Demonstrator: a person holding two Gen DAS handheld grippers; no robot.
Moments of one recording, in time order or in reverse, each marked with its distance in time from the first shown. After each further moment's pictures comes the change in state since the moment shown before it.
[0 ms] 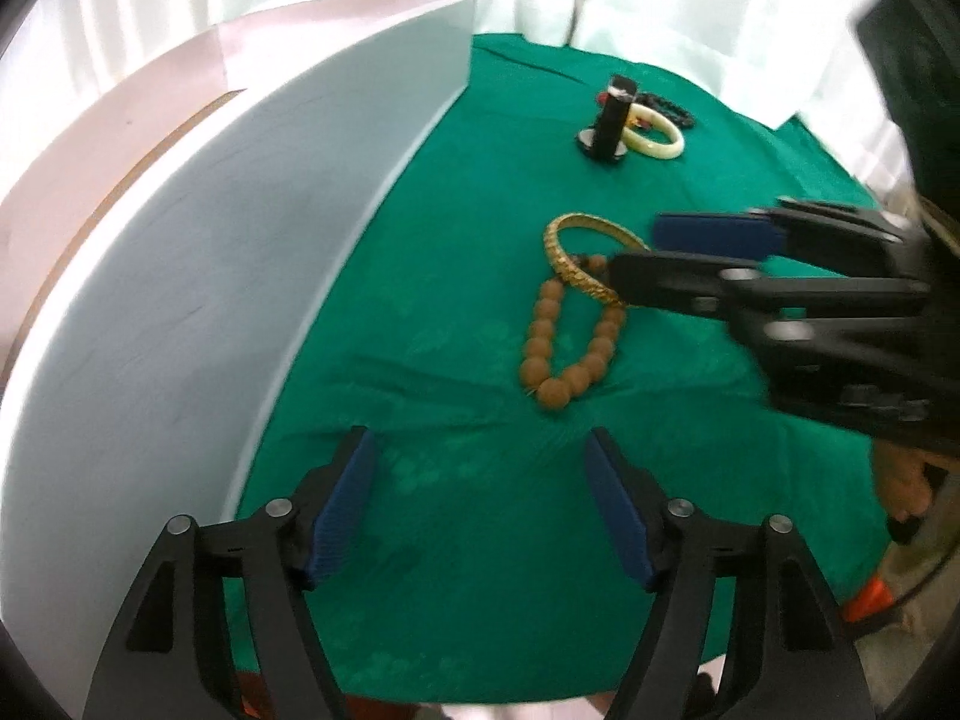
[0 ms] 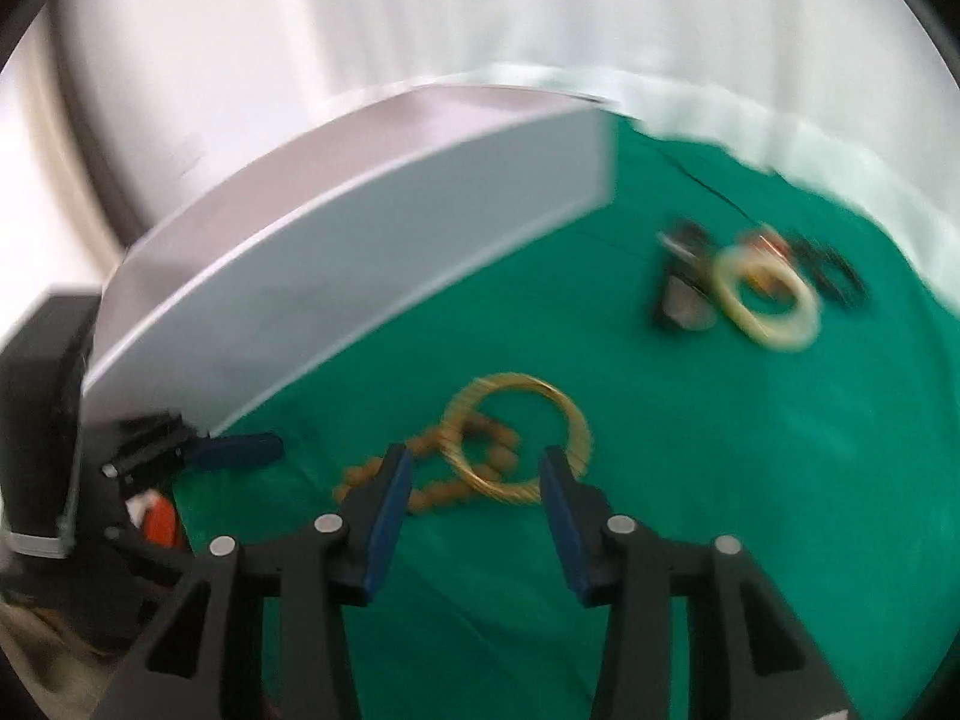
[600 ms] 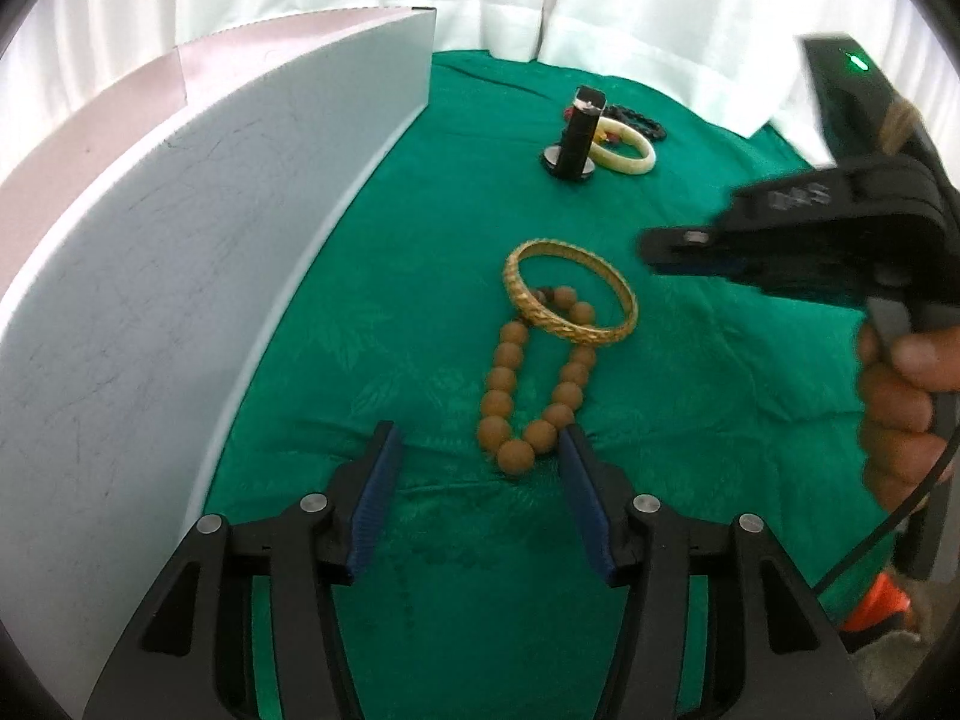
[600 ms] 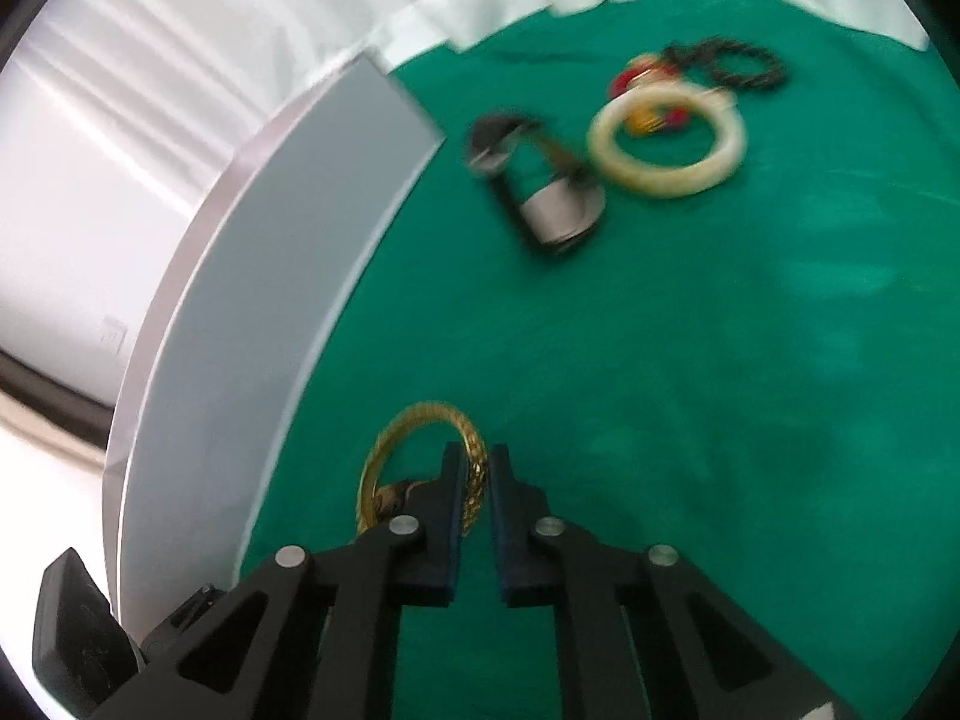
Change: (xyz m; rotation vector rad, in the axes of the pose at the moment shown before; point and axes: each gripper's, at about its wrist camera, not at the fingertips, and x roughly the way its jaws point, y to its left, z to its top) left arm 0.015 -0.014 0.012 0.040 -0.051 -0.065; right arm 0.011 -0.092 -0.022 0.691 0.034 0.024
